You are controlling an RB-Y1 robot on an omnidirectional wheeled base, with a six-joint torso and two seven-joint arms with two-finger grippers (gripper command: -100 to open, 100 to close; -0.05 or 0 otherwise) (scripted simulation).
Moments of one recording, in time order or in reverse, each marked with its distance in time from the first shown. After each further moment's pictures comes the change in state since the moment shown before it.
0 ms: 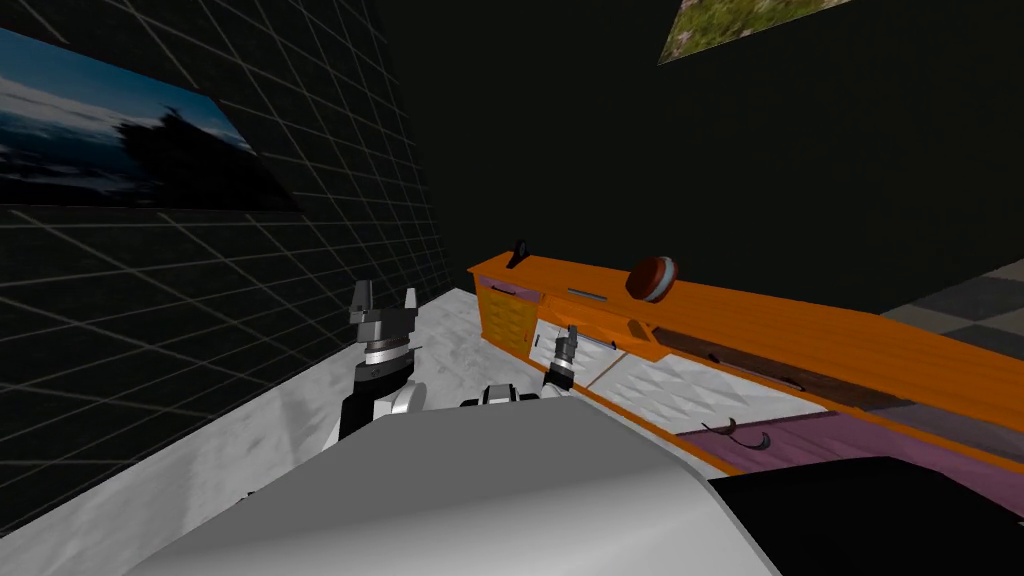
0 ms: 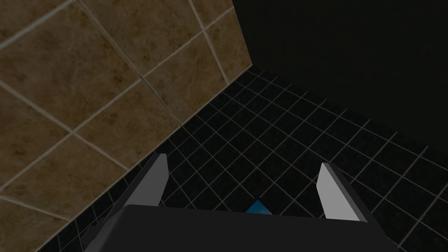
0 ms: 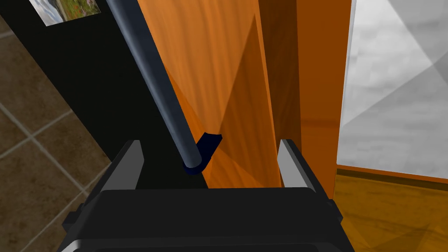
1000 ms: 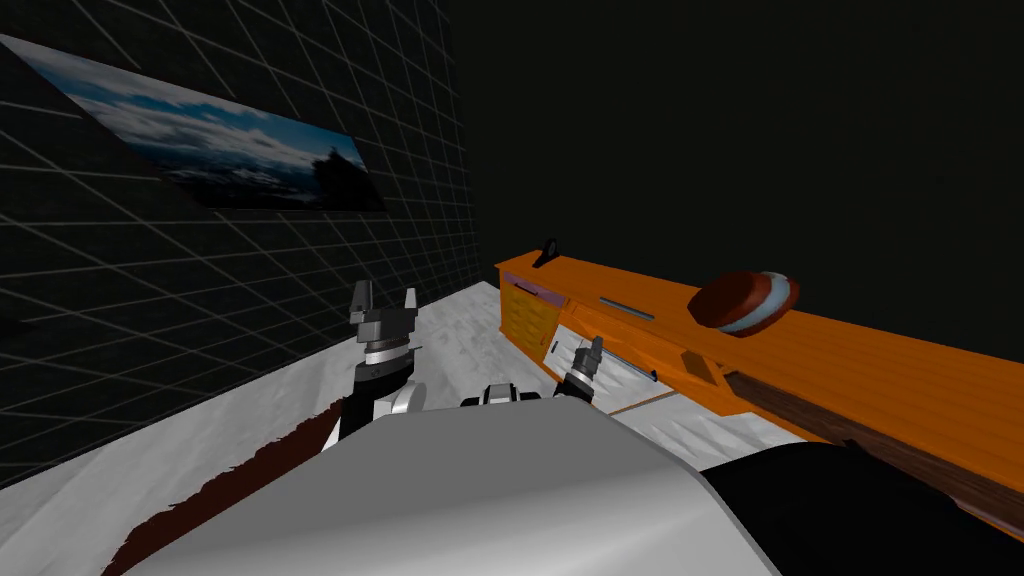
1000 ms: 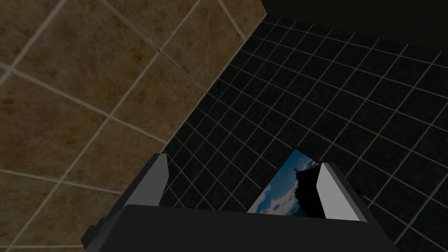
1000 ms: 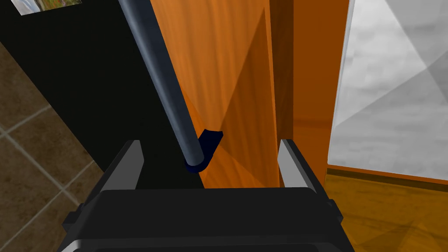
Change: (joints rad) left arm 0.000 0.000 0.000 0.000 0.000 0.000 0.000; right arm 0.230 0.118 -0.217 -0.211 0.081 -0.066 0.085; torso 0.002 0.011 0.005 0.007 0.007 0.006
